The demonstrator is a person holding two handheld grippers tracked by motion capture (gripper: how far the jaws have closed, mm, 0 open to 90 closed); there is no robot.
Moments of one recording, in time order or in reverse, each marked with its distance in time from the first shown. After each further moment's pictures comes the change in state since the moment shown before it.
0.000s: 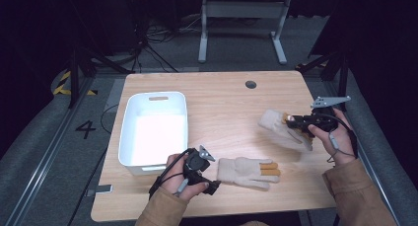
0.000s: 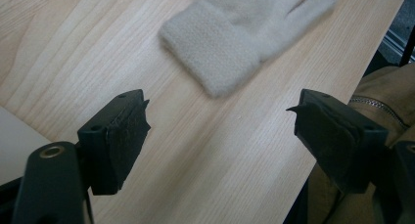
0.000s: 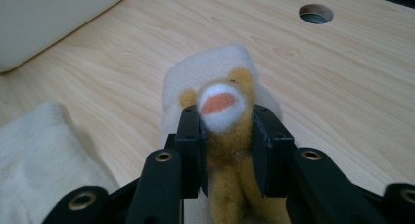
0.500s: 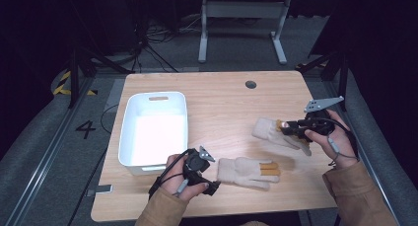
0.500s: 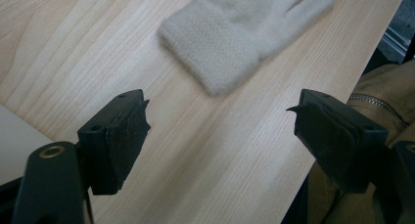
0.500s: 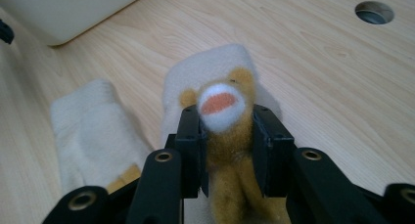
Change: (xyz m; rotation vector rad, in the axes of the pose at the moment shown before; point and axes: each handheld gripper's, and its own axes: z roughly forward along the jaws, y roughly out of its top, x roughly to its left) left arm -0.001 -0.001 -0.001 0.000 0.001 0.000; right arm 0.028 0.012 -0.003 0.070 0.102 -0.083
